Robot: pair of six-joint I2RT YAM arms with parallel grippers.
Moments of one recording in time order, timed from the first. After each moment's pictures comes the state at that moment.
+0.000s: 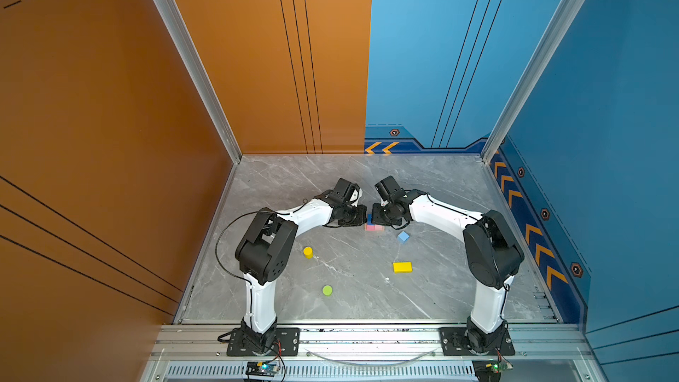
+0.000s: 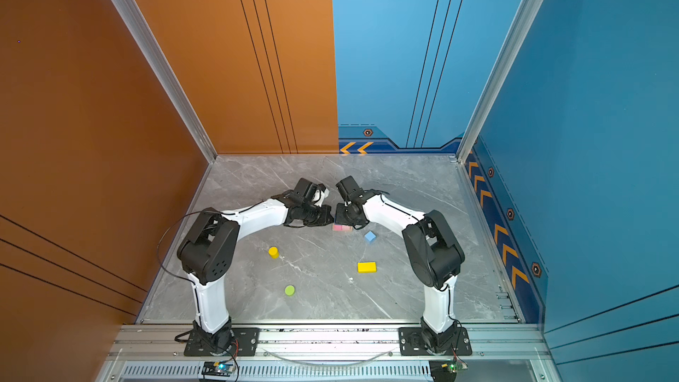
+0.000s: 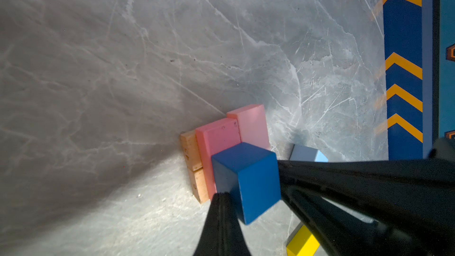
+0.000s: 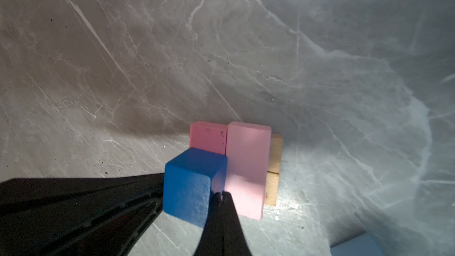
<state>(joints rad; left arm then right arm) -0.55 1.94 1.29 -0.30 0.38 -0.52 0.59 1.90 1.37 -0.56 -0.06 0.63</state>
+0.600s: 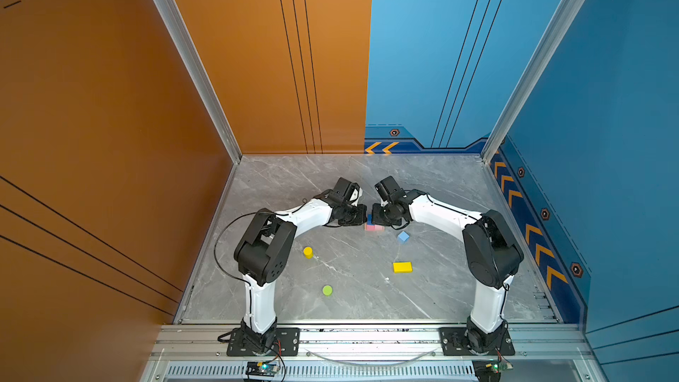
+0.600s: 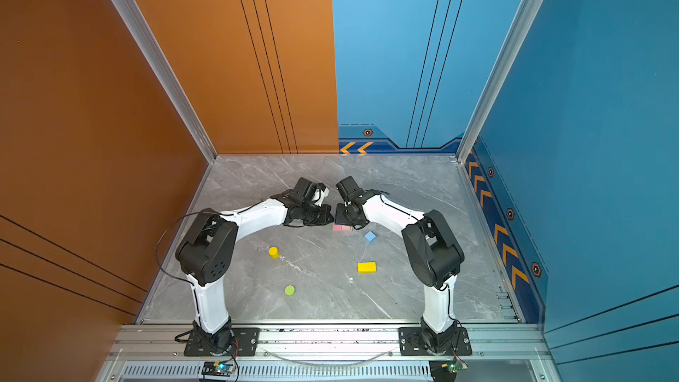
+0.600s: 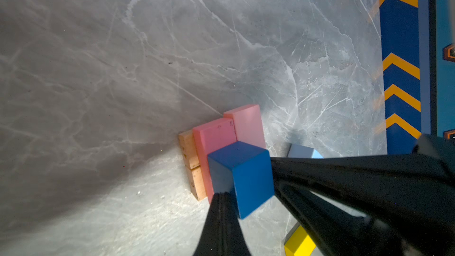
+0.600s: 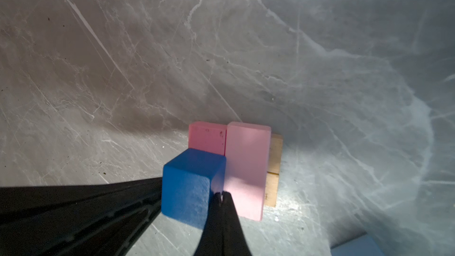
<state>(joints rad) -0.55 1.93 1.29 -0.30 0.37 -0.51 0.59 1.91 1.37 -0.56 -0.06 0.63</state>
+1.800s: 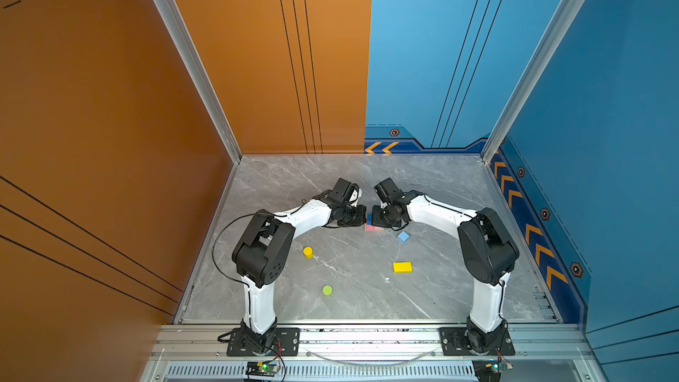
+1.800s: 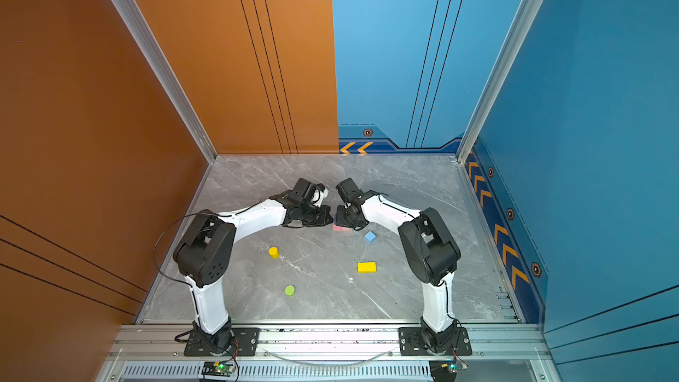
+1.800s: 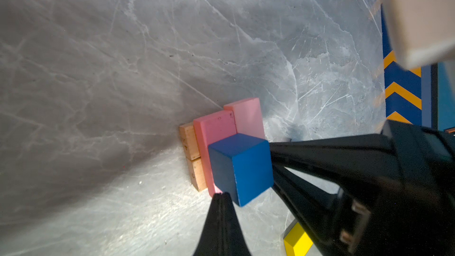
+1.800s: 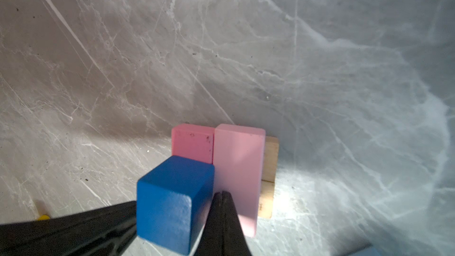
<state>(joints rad) -0.55 1.91 1.28 -0.32 0.37 -0.51 0.58 1.94 1.37 -0.56 -0.06 0.63</state>
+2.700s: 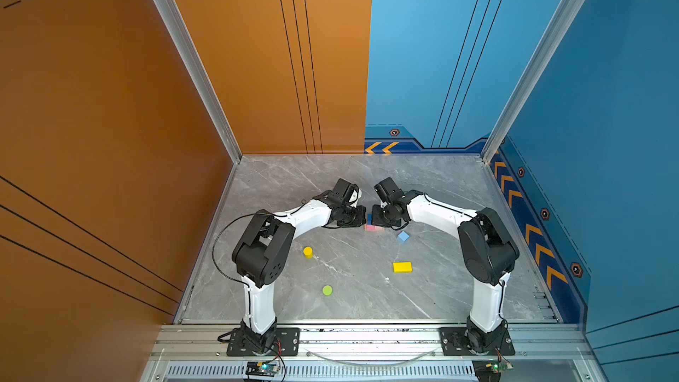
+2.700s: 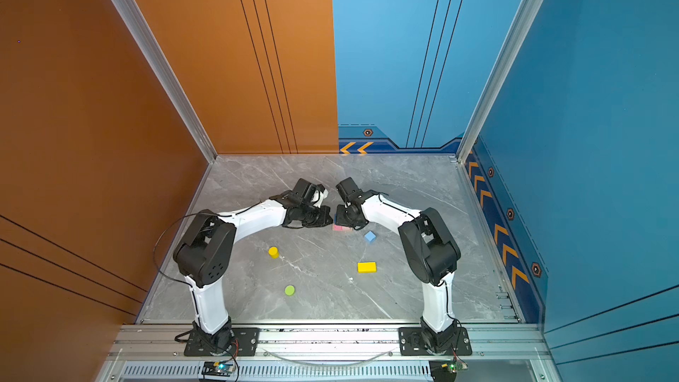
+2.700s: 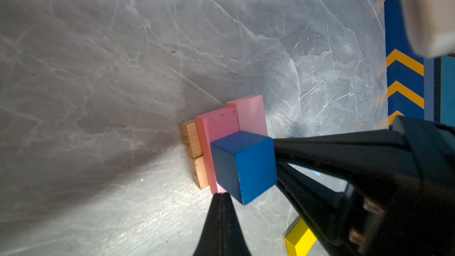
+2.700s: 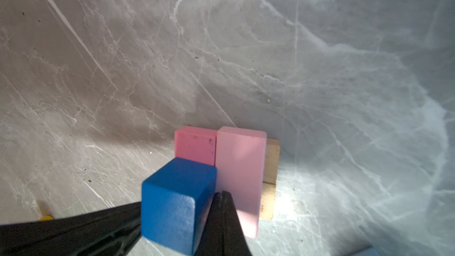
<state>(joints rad) -0.55 1.91 1.27 -0.32 0.37 -0.51 0.58 1.94 1.37 -0.55 -0.06 0.63</state>
